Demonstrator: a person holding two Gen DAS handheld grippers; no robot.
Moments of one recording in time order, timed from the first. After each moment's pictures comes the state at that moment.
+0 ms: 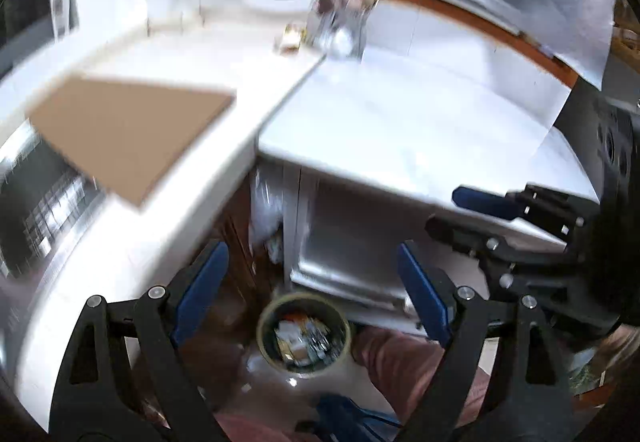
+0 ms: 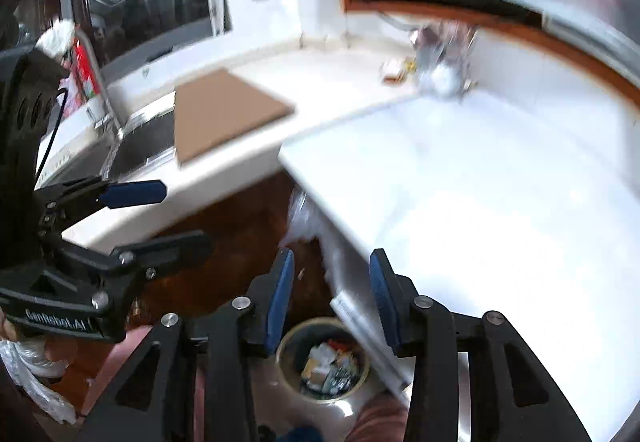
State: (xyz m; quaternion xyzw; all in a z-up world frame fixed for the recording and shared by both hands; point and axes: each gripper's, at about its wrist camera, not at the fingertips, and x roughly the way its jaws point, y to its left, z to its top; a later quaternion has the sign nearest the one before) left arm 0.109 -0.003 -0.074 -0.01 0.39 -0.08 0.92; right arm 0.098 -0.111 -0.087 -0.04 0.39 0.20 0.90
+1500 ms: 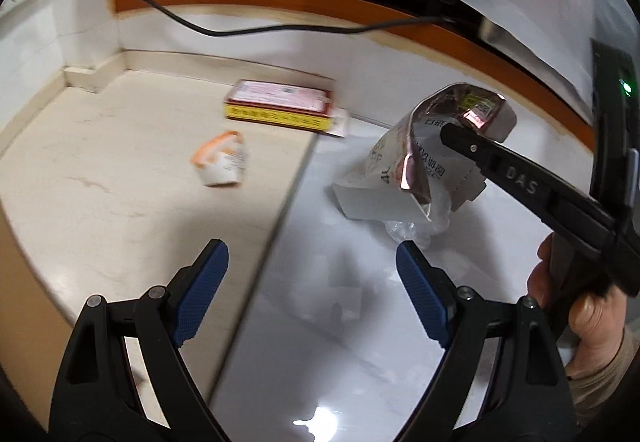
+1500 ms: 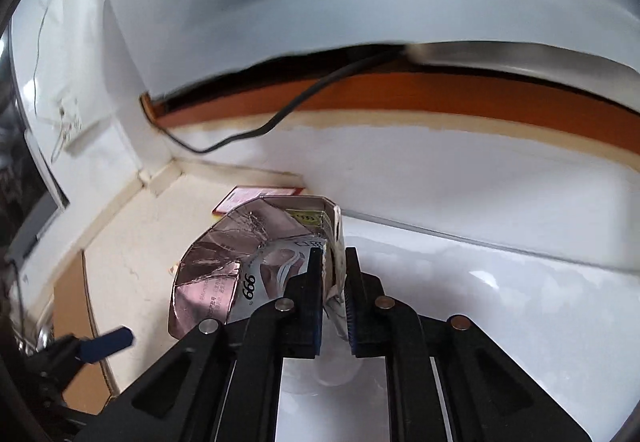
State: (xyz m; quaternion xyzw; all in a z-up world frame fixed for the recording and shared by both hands) left arm 0.422 -0.072 -0.066 -0.03 0.42 -0.13 0.90; right arm 0.429 -0.266 -0.063 0.13 0.34 0.02 0.93
